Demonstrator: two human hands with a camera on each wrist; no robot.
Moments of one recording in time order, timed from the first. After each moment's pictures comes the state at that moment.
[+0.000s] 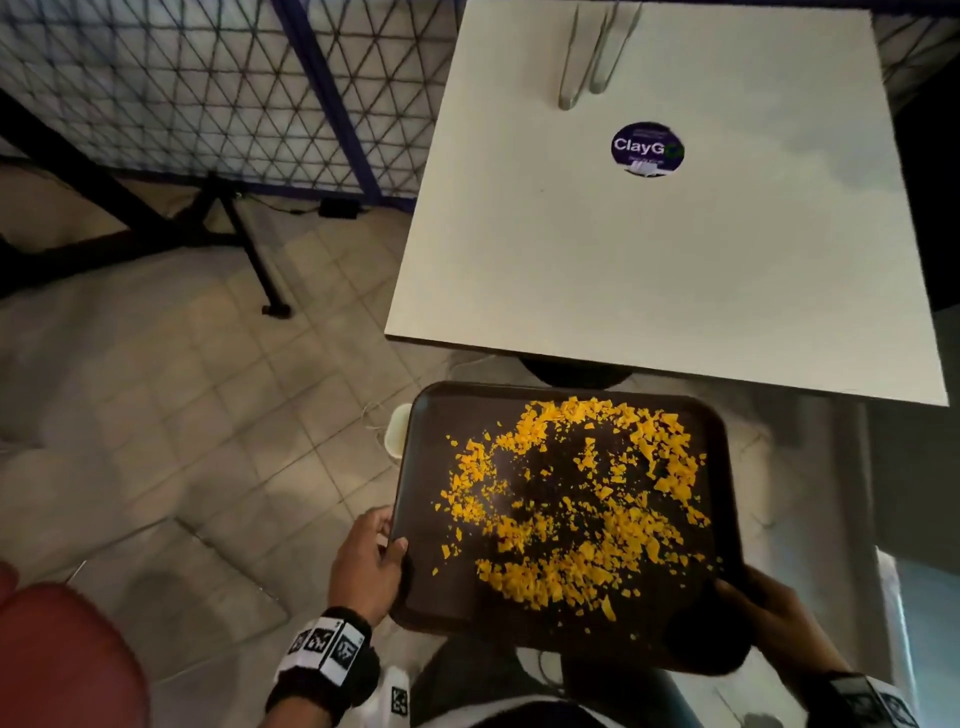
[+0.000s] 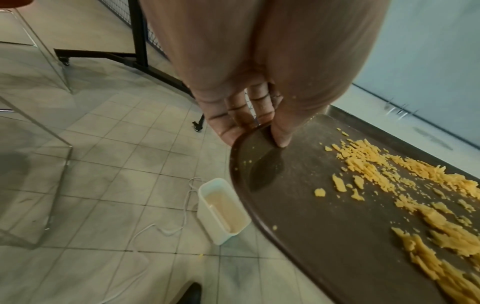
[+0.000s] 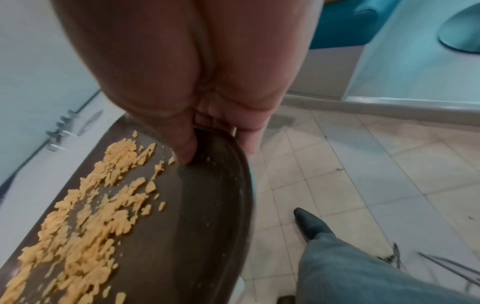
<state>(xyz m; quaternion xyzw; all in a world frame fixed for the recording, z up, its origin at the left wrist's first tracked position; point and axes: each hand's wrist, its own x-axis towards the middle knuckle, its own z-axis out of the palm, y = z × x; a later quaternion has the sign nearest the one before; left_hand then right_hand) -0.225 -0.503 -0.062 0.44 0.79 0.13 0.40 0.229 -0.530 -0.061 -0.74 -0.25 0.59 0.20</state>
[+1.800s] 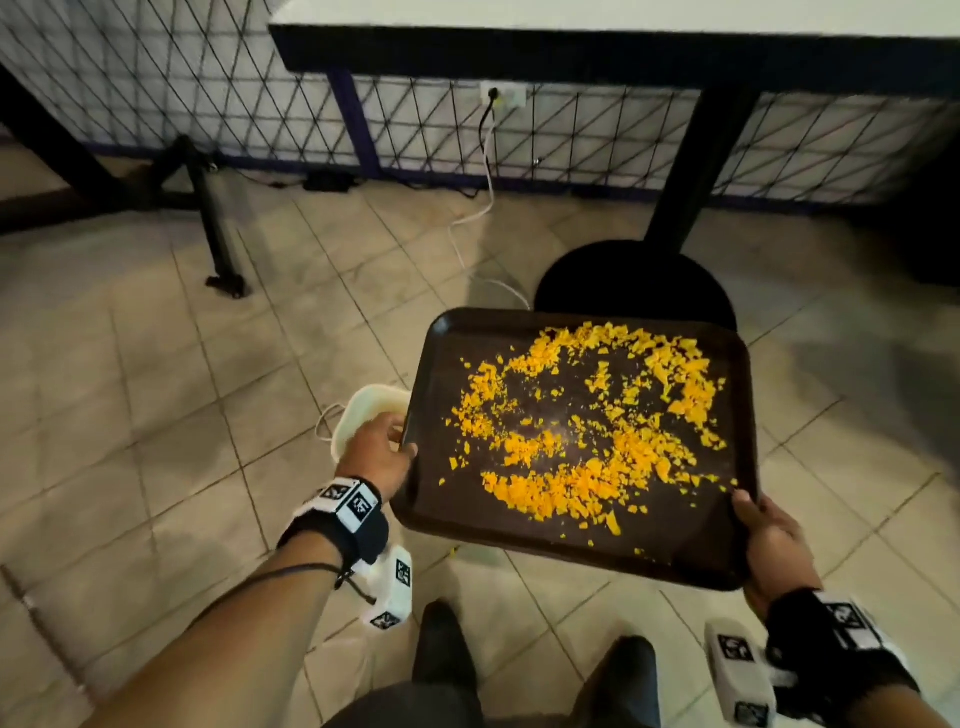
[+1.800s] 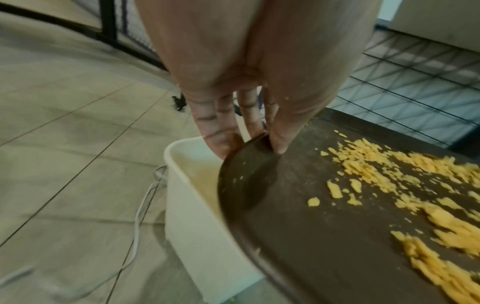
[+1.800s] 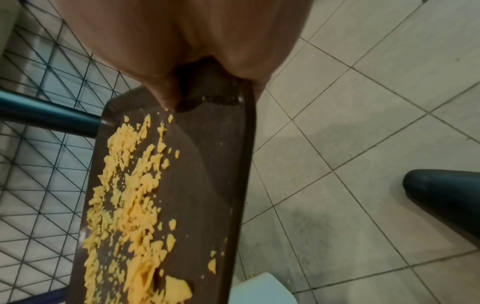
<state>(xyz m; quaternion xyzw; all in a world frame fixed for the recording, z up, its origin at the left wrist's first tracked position) -0.254 -0.357 -0.468 0.50 0.80 0.13 0.31 0.148 -0.420 -0.494 -0.64 -0.14 0.56 0.50</state>
